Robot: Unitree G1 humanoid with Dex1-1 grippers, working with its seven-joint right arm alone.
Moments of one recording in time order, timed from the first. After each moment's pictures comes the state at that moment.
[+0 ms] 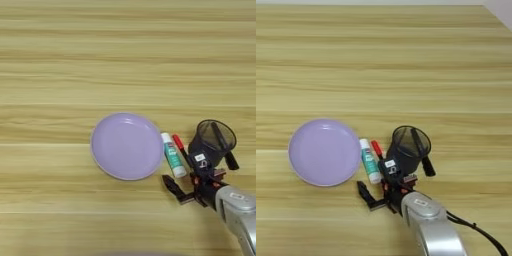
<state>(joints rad) 0.19 -0.29 0.04 -0.14 0.04 0.59 0.38</state>
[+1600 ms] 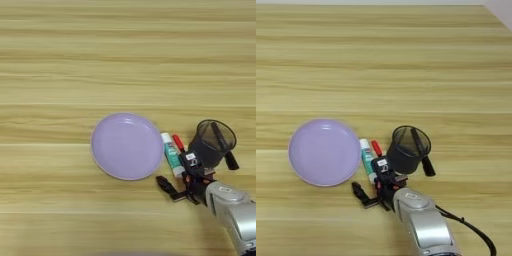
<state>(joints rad) 0.09 -0.26 0.07 0.05 0.04 0.58 0.39</state>
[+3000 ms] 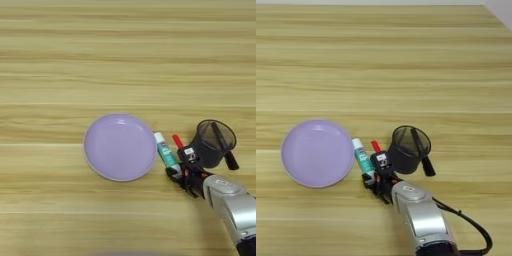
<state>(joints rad) 0.03 -0.26 0.07 0.13 0.02 0.56 0.38</state>
